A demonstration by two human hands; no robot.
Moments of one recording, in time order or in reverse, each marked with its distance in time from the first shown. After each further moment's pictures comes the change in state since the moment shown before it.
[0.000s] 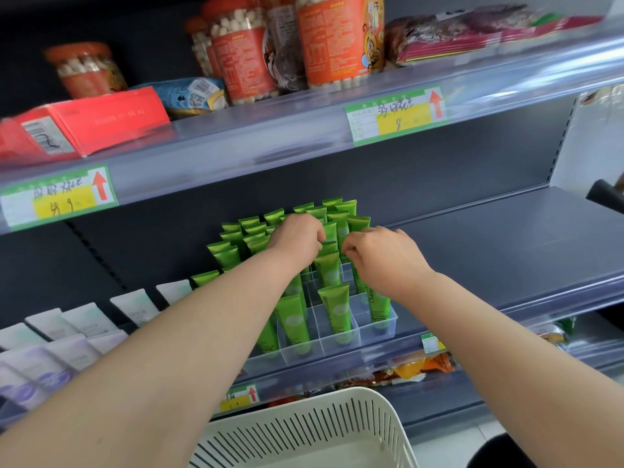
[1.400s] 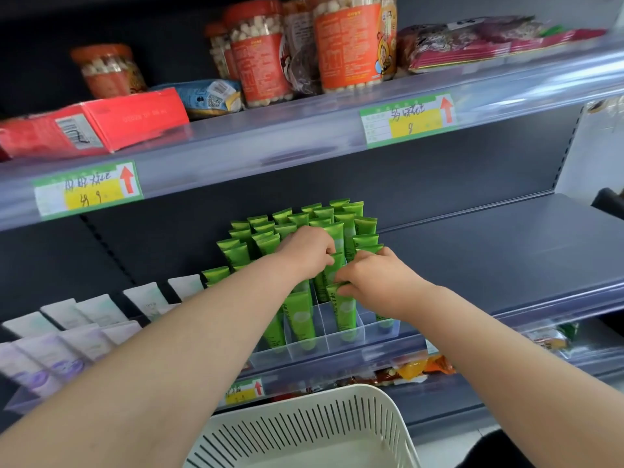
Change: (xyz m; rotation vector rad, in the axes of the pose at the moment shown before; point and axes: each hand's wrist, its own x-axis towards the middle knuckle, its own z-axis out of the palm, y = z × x) left_hand -0.016 -0.002 -0.002 0.086 -0.180 0.073; right_hand -0.015 -0.020 0.001 -0.094 -0.286 -0.253
